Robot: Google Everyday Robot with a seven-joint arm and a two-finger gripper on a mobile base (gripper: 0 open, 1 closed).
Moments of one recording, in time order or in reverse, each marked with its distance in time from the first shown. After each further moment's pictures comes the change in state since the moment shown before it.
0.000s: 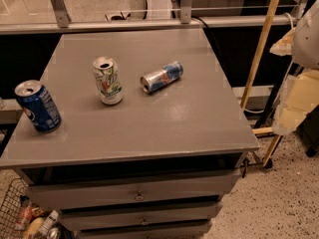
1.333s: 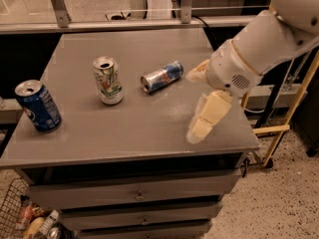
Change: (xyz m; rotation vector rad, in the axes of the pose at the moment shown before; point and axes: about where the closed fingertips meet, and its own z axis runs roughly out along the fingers) arm -0.129 0.030 0.093 -0.267 -0.419 -0.073
